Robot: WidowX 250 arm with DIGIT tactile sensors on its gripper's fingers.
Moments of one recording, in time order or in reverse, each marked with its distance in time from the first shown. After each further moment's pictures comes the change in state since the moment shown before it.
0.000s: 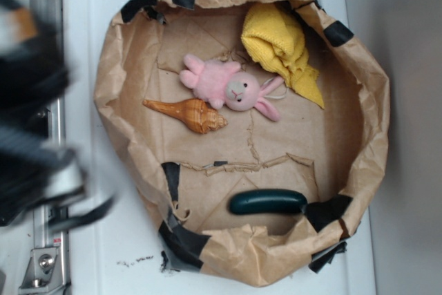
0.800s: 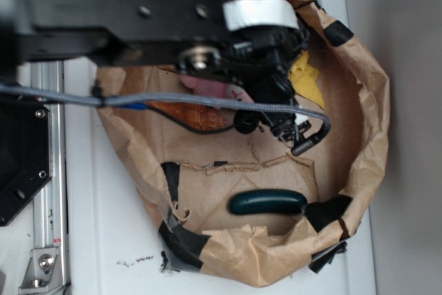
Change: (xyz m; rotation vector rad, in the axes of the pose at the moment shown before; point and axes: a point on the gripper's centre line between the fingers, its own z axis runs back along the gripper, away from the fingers) arm 0.114 -0.001 -0.116 0.030 -0.276 0.178
